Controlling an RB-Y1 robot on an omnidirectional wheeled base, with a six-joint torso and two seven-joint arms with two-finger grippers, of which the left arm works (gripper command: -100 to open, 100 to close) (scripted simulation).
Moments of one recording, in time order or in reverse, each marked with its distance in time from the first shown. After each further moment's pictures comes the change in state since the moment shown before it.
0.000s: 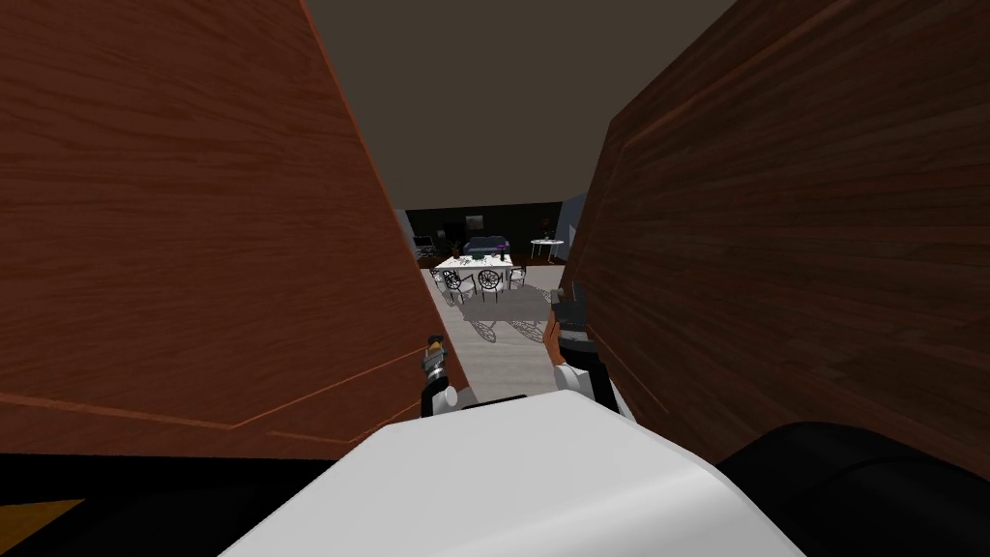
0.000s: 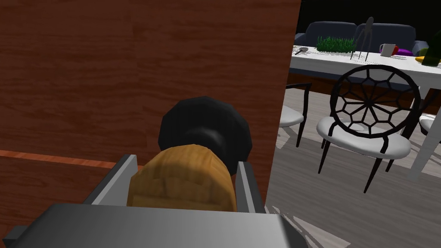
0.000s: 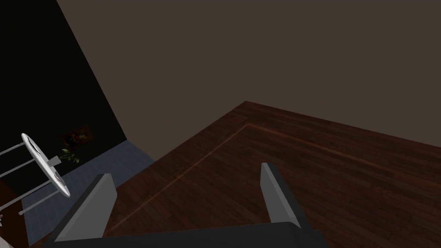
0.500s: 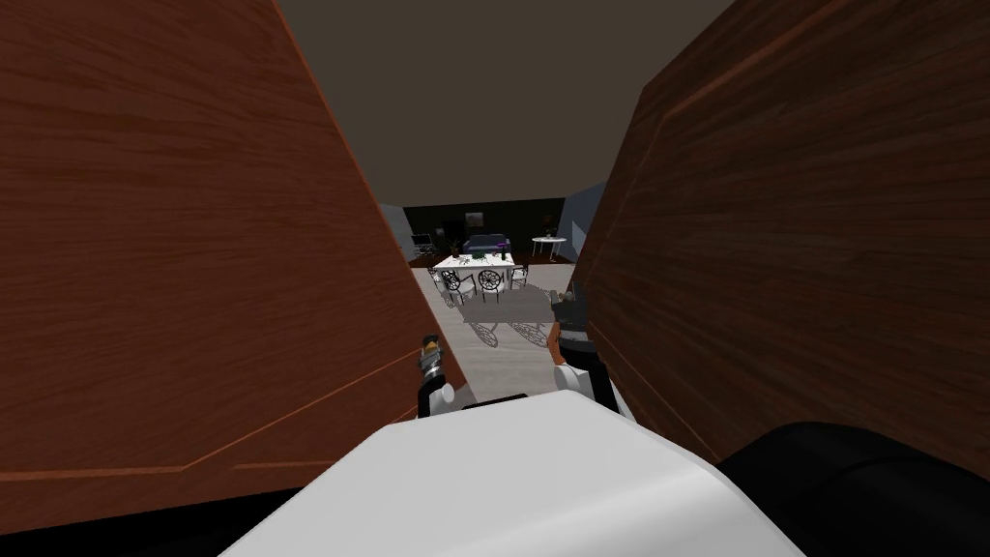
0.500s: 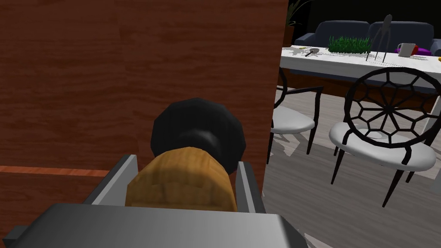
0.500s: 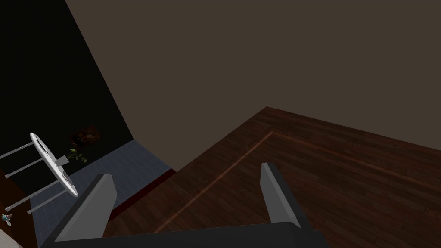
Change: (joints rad) arm -0.019 0.020 0.022 0.010 0.016 -0.008 0.000
